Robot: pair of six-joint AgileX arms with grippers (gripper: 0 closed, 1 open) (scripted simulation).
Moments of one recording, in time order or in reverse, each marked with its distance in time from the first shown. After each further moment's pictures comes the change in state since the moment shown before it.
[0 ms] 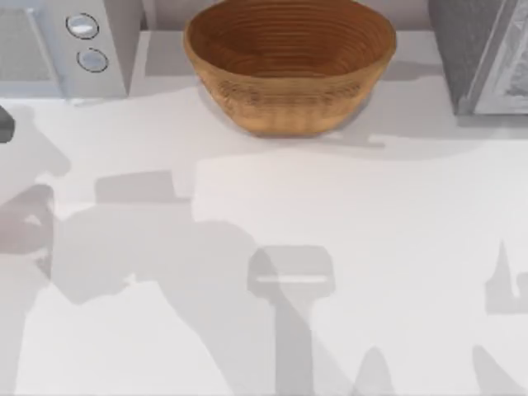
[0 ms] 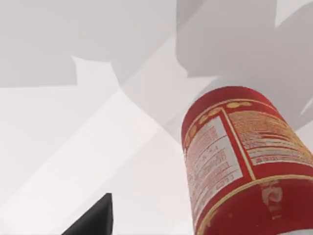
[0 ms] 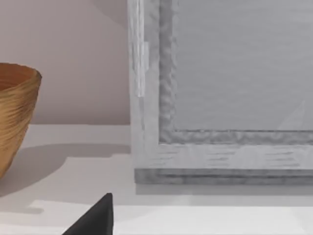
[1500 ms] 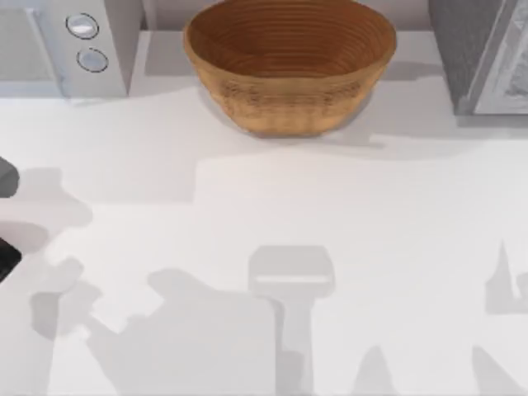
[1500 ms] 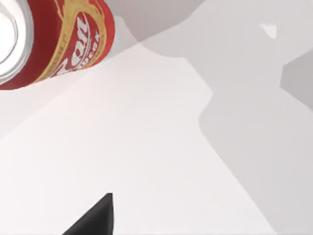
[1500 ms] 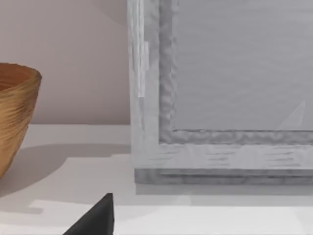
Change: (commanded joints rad) left arm -0.095 -0.616 -0.557 0.155 -0.014 -0.305; right arm 0.000 0.000 0.000 0.000 0.000 0.000
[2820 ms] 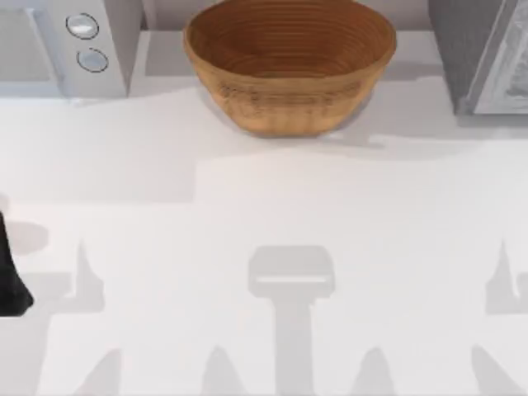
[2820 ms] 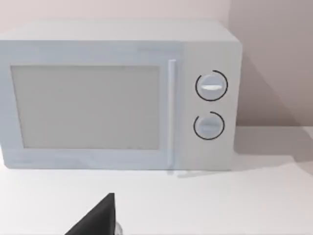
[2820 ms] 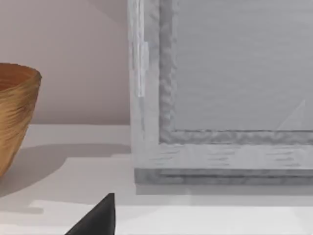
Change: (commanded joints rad) left arm -0.091 -1.381 -0.934 0.905 0.012 -0.694; right arm 0.000 0.000 0.000 0.000 0.000 0.000
